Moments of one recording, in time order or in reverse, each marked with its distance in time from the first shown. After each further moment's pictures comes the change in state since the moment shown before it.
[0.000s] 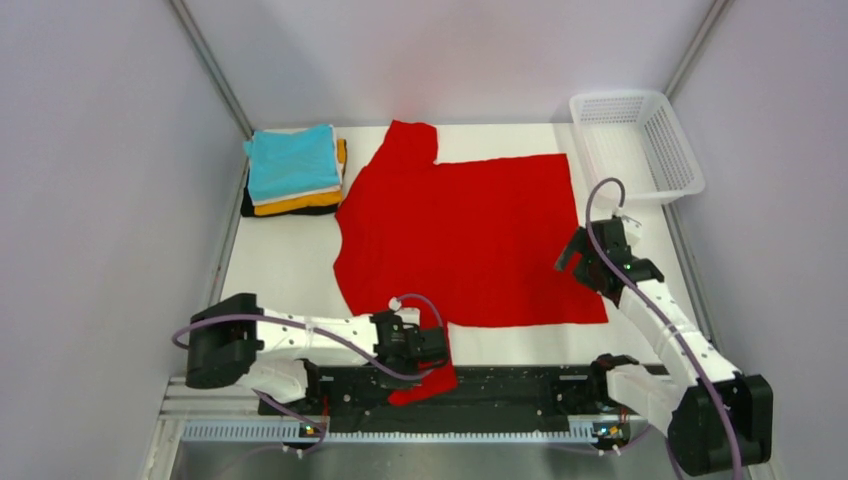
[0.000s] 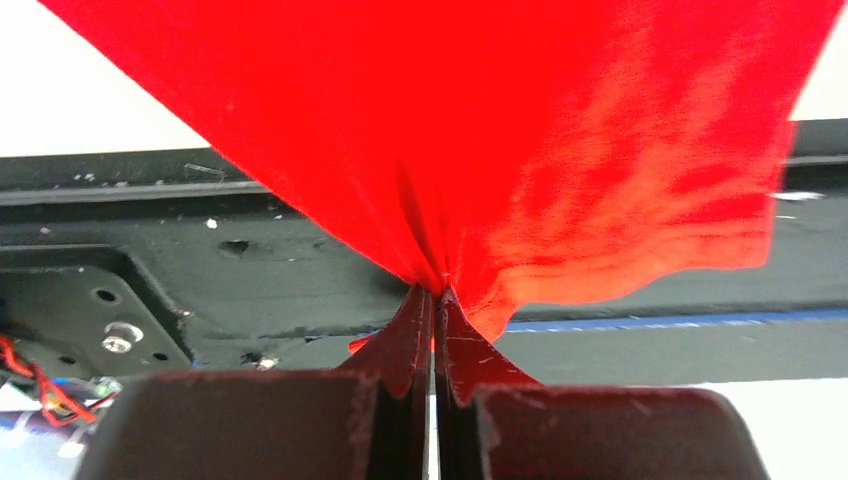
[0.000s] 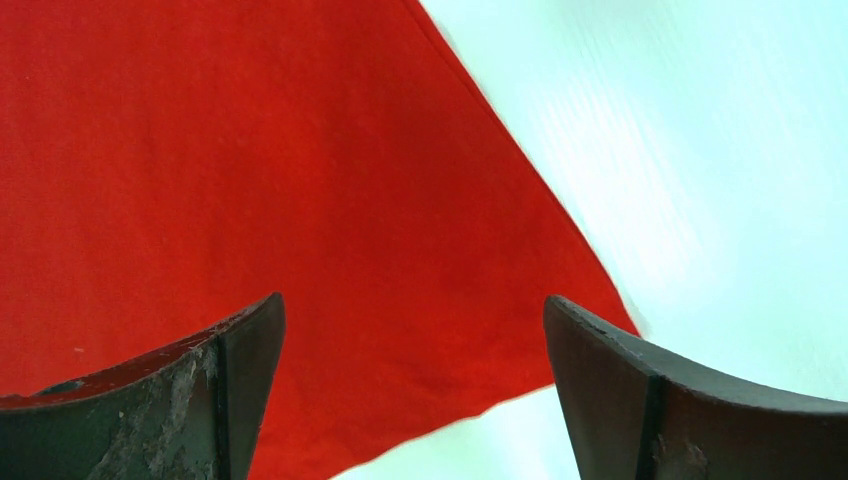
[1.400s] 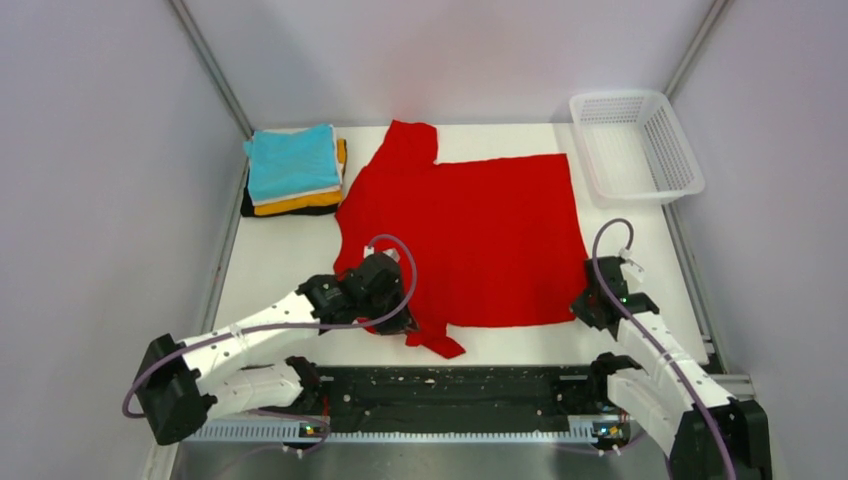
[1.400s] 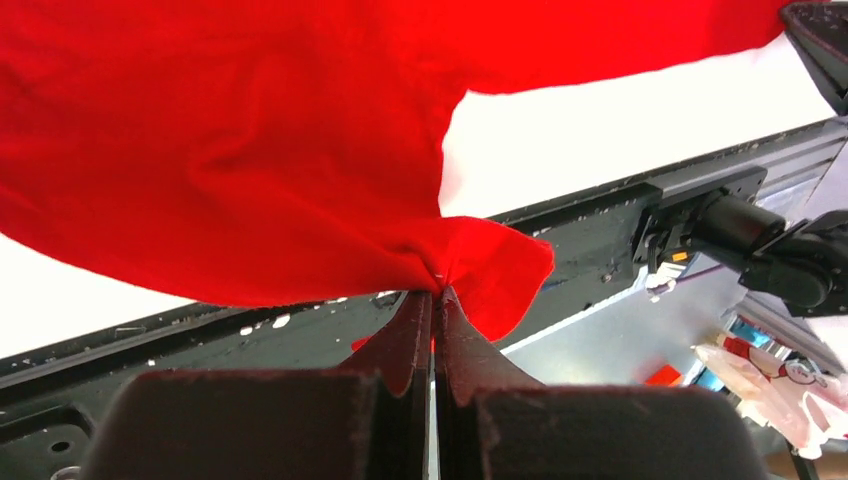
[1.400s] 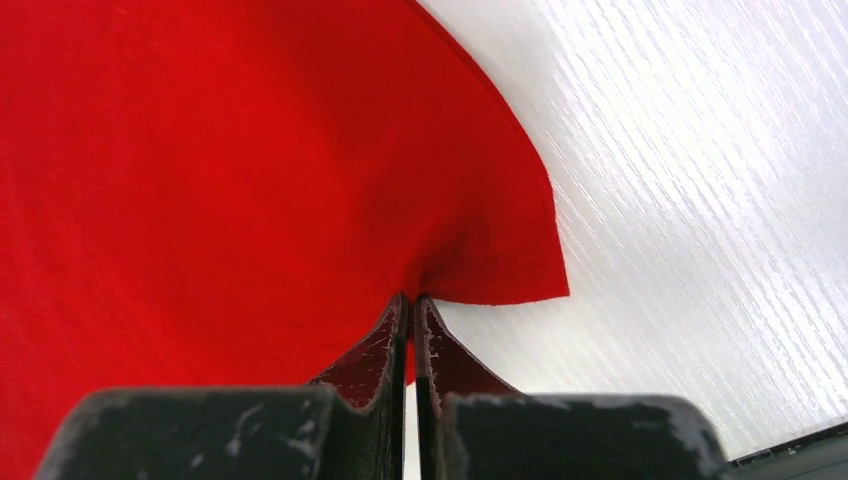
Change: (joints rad) left arm 0.486 -0.377 -0.057 0.251 0.217 0.286; right arm -0.006 -0.213 -0.306 -0.024 -0.021 0.246
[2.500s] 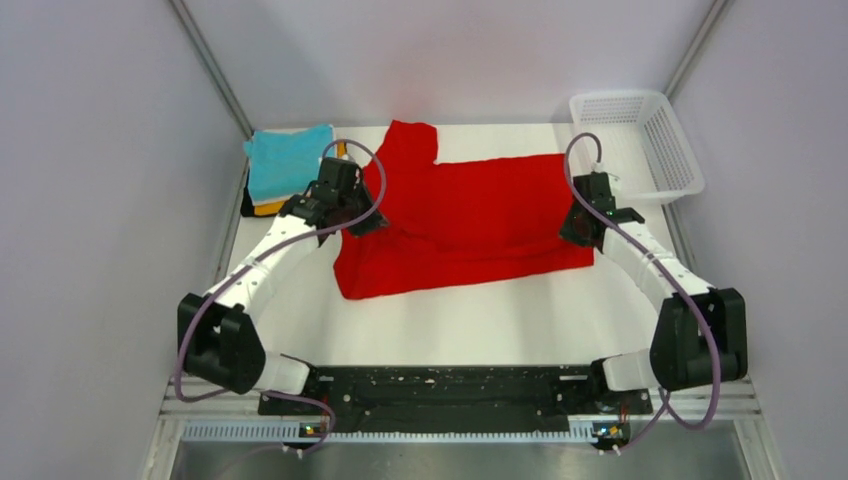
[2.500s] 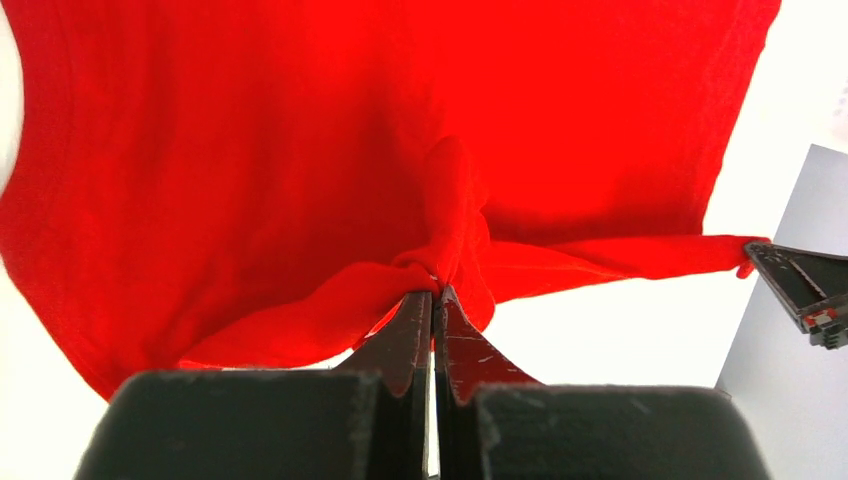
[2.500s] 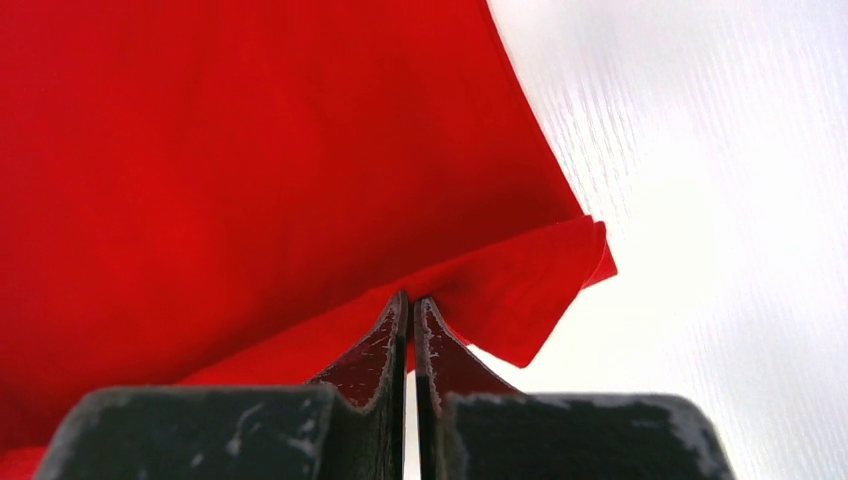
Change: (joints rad) left arm 0.538 0.341 0.442 0.057 -0.011 0.296; right arm 0.000 0.525 0.561 0.107 -0.037 -0.321
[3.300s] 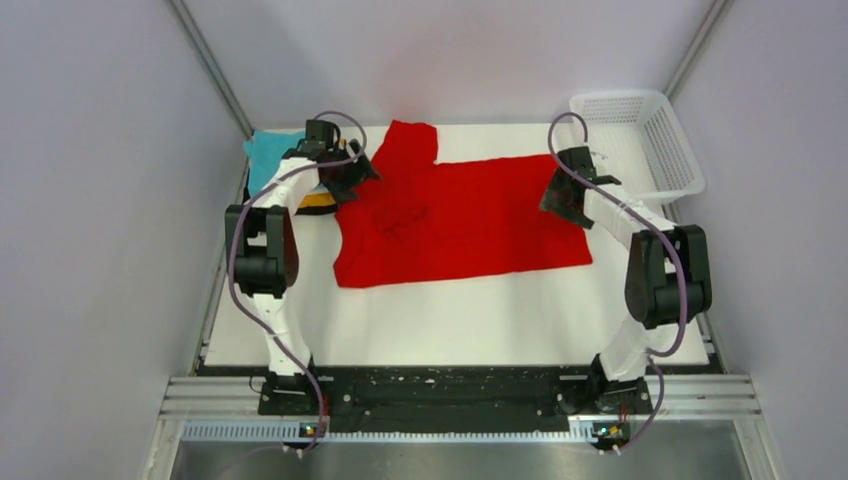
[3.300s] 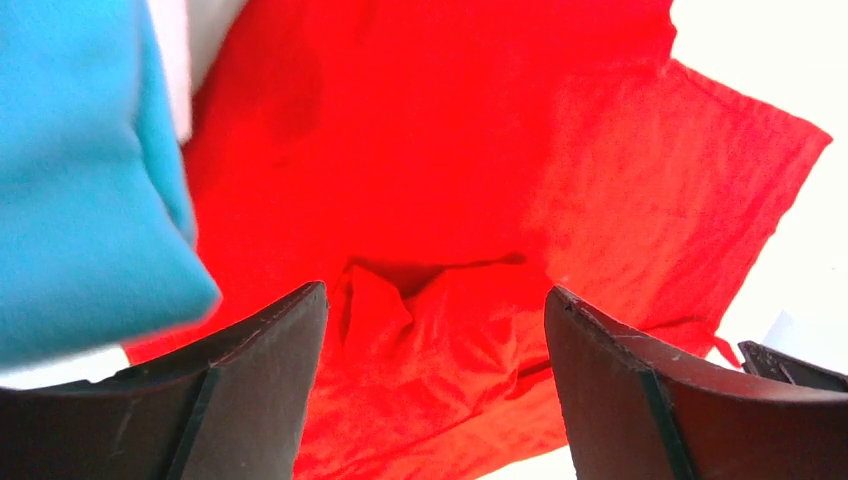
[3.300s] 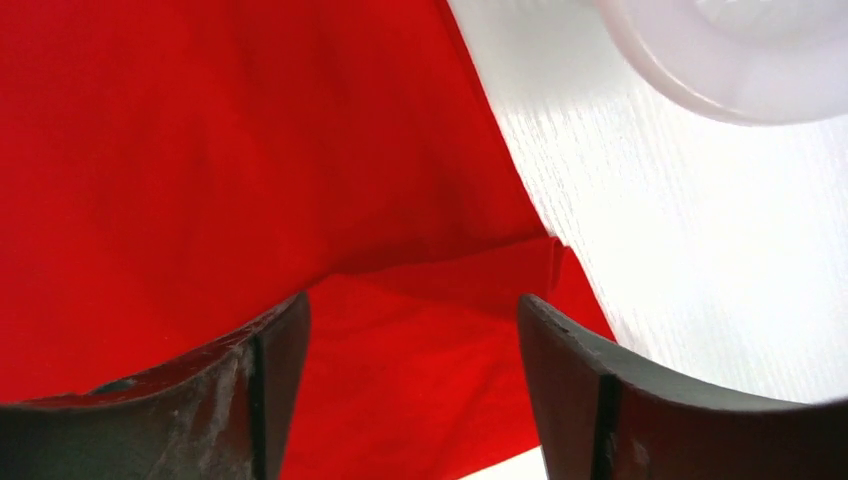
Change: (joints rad) left arm 0.286 0.651 0.495 0.035 0.176 0.118; right arm -0.009 0.403 0.309 -0.002 0.091 -0.007
